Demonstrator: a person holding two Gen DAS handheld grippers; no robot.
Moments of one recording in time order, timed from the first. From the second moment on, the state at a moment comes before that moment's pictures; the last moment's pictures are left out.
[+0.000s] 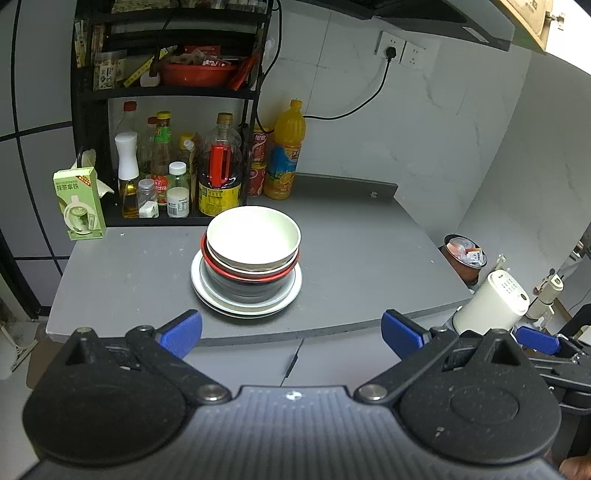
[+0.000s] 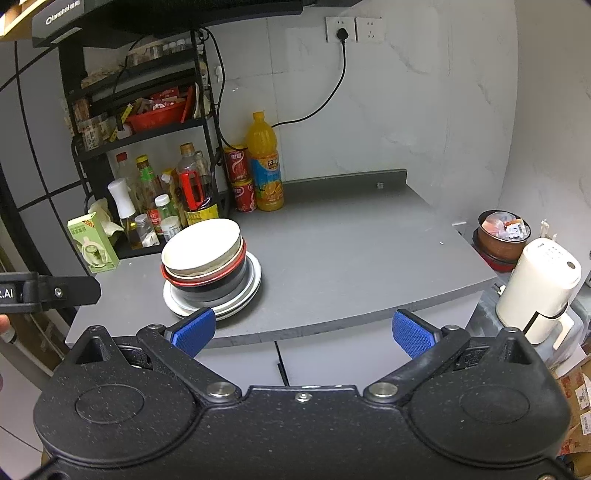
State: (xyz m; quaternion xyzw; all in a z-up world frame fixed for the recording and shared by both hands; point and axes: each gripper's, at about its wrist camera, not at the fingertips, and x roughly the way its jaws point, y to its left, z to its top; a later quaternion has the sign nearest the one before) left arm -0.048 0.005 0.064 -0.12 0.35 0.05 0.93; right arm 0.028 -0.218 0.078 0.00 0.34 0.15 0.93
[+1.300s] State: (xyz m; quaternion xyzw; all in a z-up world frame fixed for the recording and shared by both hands) left arm -0.070 0.003 0.074 -0.10 0.34 0.05 0.93; right arm 0.013 -0.222 0.095 0.01 0.32 0.16 0.93
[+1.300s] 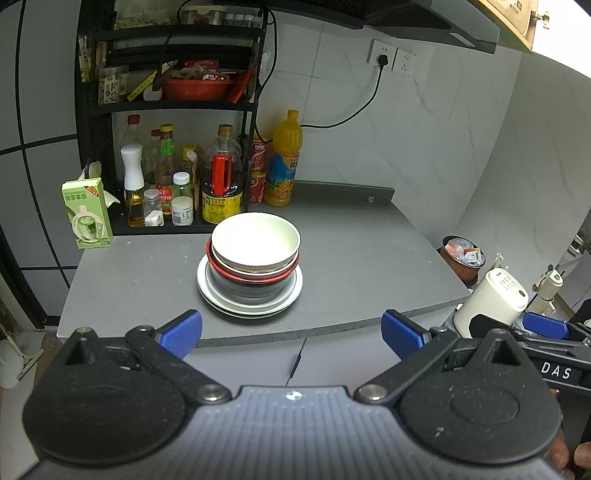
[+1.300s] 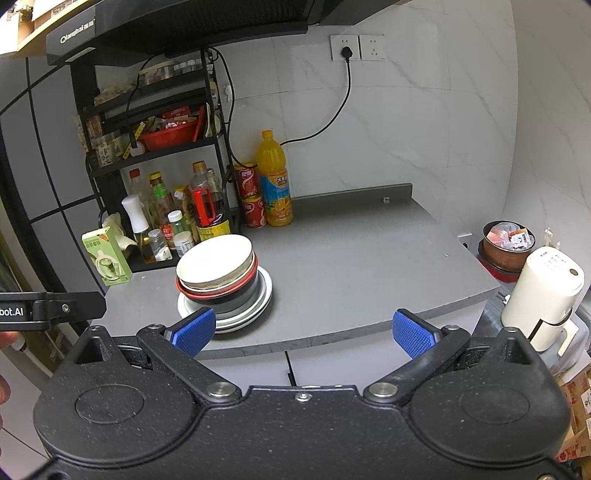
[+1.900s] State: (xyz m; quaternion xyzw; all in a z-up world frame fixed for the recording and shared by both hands) left arm -0.070 0.008 0.073 -0.11 0.34 0.06 0.93; right arm 0.013 -0.220 0.096 0.01 0.32 0.17 0.93
